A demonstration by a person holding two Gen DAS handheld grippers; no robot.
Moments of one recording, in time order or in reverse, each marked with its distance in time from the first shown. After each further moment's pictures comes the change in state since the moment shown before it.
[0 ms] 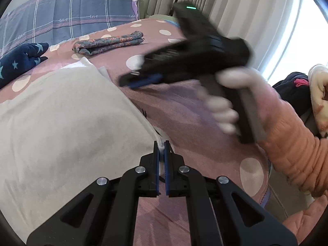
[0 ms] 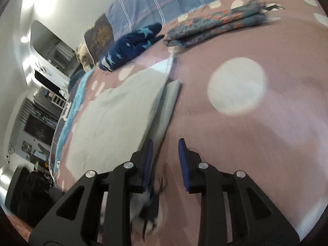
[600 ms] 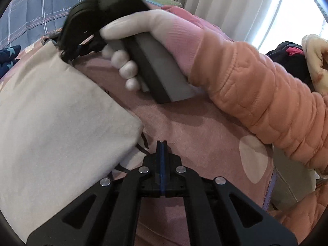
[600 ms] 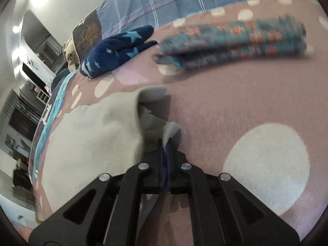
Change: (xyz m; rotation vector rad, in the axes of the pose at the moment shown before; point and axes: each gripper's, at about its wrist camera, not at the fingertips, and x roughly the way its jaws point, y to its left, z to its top) left arm 0.040 -0.028 -0.014 0.131 0.128 -0.063; right arm 0.038 -0.011 0.041 -0.004 -0.077 -0.071
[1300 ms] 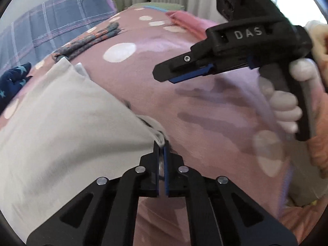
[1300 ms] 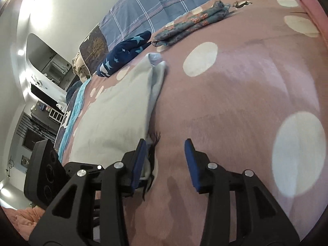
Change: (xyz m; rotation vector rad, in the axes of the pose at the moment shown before) left arm -0.020 0.001 -0.001 0.088 -0.026 0.077; right arm -0.136 -0.001 -0.127 0.092 -0.046 0.052
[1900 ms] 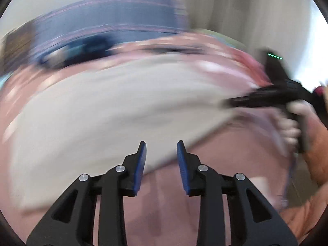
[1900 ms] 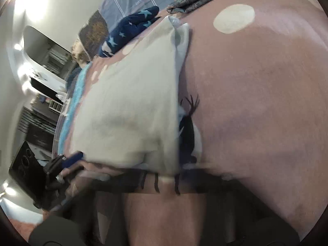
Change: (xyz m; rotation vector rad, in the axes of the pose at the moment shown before) left arm -0.149 0.102 -0.130 -0.420 -0.165 0.329; right arm 0.046 0.043 -0.018 0.057 0.076 0.021
